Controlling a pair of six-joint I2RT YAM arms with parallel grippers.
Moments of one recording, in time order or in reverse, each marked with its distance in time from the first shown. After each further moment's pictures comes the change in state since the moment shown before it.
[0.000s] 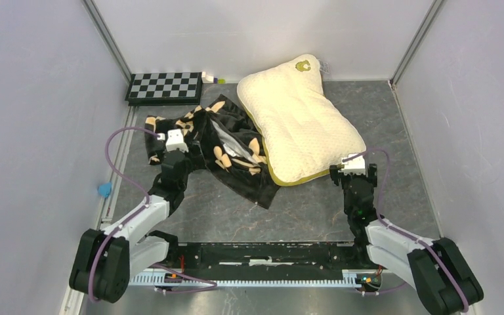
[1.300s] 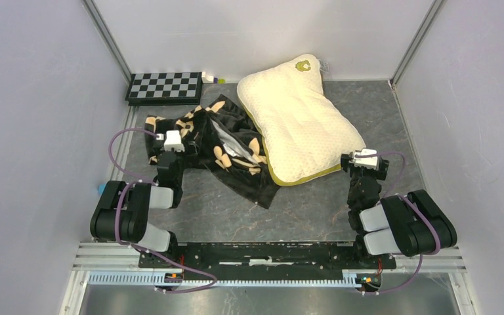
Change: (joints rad) left arm 0.190 0.460 -0.101 0.648 0.178 0.209; right arm -0.162 0.474 -0.032 0.764 -0.018 -0.072
